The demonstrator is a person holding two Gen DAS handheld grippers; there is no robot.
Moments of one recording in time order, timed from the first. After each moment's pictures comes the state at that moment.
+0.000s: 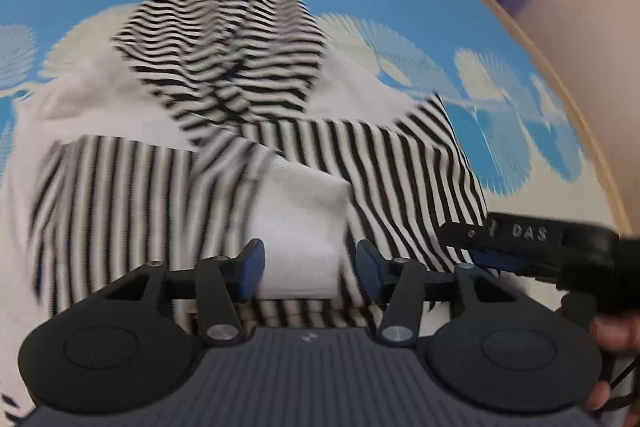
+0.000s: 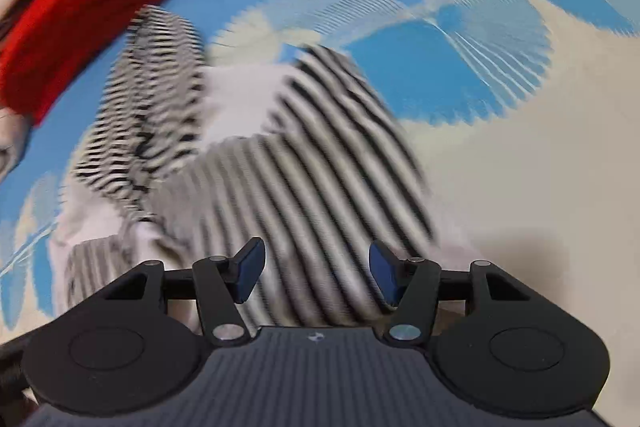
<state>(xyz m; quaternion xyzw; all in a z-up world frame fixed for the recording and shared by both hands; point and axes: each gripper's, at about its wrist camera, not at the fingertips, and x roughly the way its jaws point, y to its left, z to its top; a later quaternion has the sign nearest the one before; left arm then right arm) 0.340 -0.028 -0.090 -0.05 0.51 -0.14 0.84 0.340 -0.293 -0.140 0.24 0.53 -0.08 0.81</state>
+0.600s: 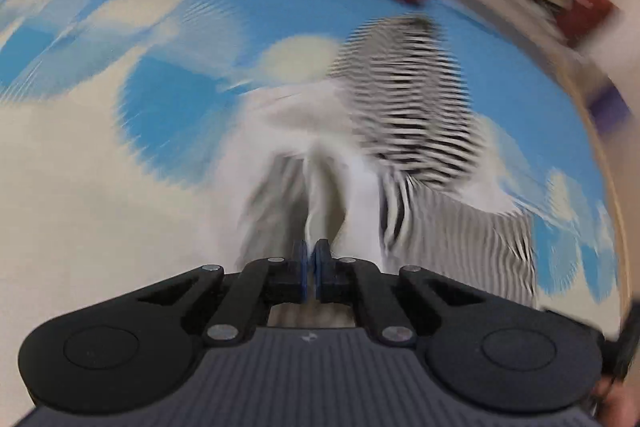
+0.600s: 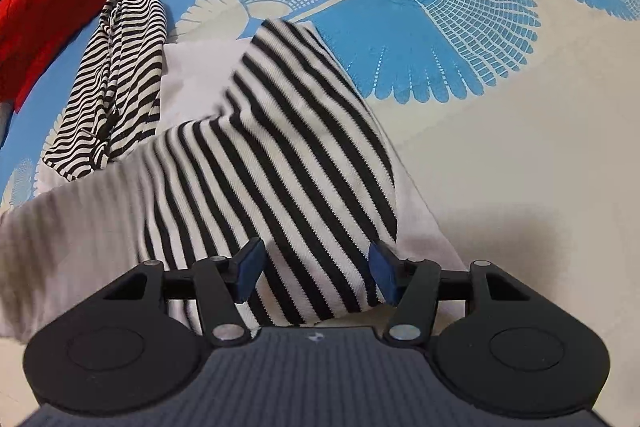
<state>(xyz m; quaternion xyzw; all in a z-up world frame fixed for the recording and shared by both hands) 0.309 0.145 -0.041 -0.20 0.52 0.07 0.83 0.345 -0.297 -0.150 0.22 0.55 -0.07 0.81</state>
